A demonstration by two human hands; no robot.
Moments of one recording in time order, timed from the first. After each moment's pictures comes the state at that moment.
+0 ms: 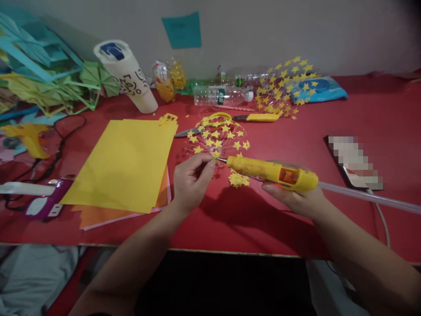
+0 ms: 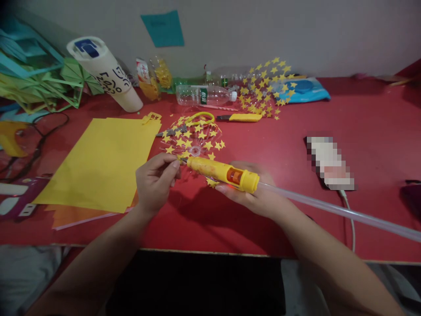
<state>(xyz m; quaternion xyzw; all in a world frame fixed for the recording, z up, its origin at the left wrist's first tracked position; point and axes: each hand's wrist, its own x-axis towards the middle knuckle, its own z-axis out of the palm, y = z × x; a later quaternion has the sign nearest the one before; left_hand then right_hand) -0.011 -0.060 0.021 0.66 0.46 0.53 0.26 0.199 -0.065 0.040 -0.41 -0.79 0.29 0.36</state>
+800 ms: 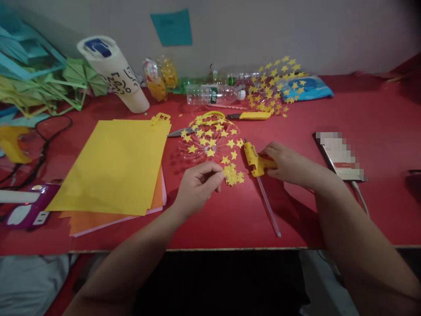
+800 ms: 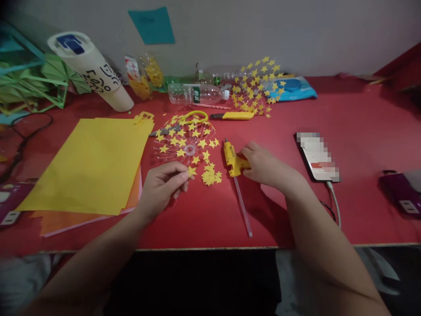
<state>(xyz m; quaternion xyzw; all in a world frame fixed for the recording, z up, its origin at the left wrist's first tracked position) -0.004 -0.069 0.028 0.59 0.43 0.44 0.52 0.258 -0.018 -0.003 -0.49 -0.87 0.07 0.08</state>
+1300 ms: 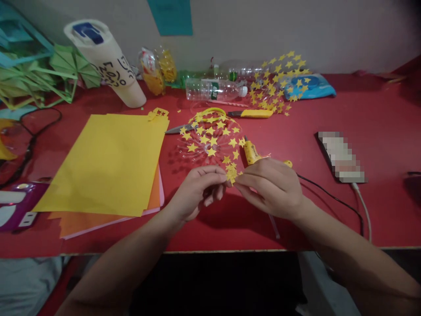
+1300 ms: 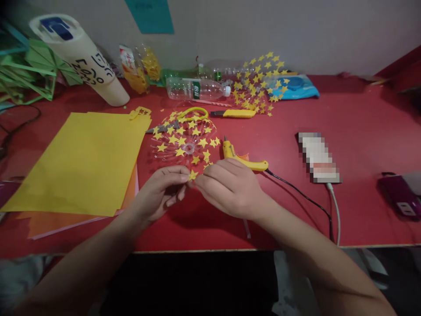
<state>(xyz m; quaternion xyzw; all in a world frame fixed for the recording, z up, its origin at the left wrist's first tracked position) -0.002 -0.065 0.030 0.39 0.39 0.36 0.75 0.178 -0.064 0.035 -0.26 -0.89 -0.08 0.35</state>
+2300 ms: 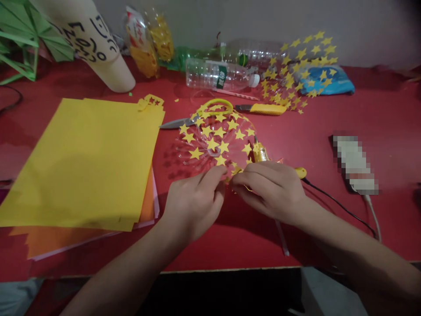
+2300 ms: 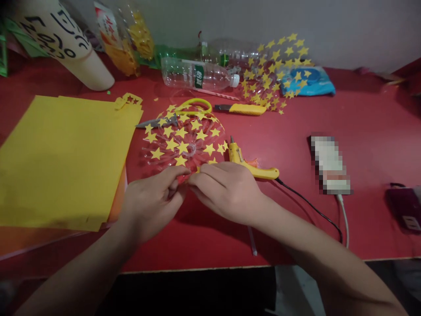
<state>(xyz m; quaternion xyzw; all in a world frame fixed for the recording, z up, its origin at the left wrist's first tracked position) -0.015 -0.061 0.024 0.80 0.55 0.22 0.09 0.157 -0.038 0.034 -0.29 -0.92 -0.01 0.27</state>
